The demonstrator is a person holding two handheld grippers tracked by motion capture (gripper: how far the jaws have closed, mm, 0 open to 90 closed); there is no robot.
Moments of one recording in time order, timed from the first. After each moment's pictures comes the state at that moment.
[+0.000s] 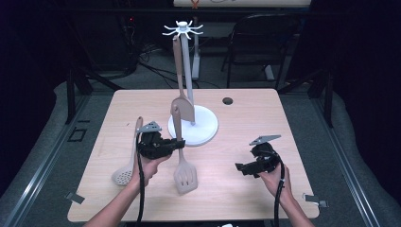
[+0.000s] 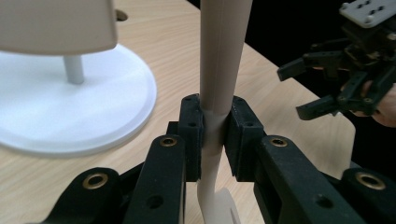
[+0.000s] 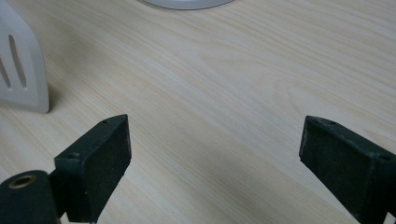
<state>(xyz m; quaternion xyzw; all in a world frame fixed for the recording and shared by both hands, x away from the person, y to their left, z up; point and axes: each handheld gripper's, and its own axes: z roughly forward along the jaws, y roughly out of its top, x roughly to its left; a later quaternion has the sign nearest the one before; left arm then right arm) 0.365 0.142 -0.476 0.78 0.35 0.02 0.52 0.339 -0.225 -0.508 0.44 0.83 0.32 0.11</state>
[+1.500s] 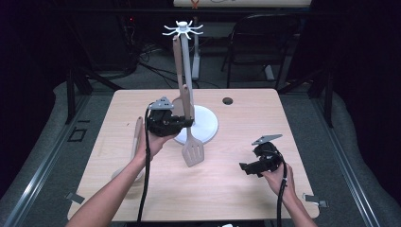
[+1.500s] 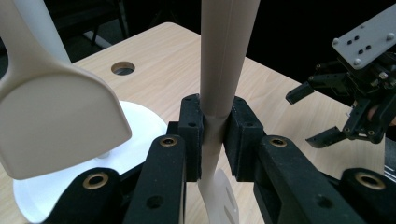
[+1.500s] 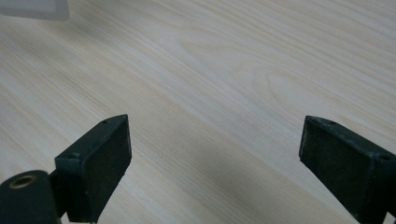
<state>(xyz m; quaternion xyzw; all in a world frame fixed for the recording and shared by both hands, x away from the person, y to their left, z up) 0.403 0.114 -0.417 0.82 0.28 0.09 0.50 0.343 -0.233 -0.512 0.45 0.83 0.29 0.13</state>
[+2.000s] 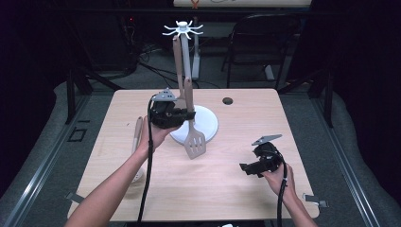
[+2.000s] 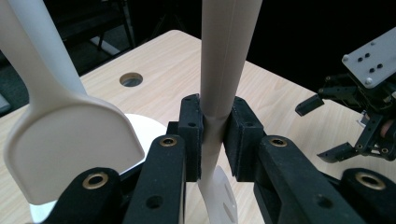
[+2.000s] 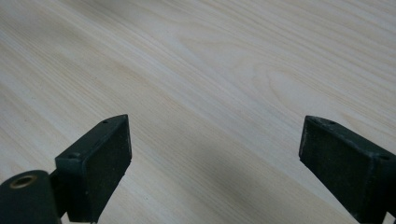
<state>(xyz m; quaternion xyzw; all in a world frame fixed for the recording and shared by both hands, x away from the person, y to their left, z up) 0.418 0.107 -0.403 0.82 0.28 0.11 0.50 0.343 -0.234 -0.513 0.45 0.84 0.29 0.12</state>
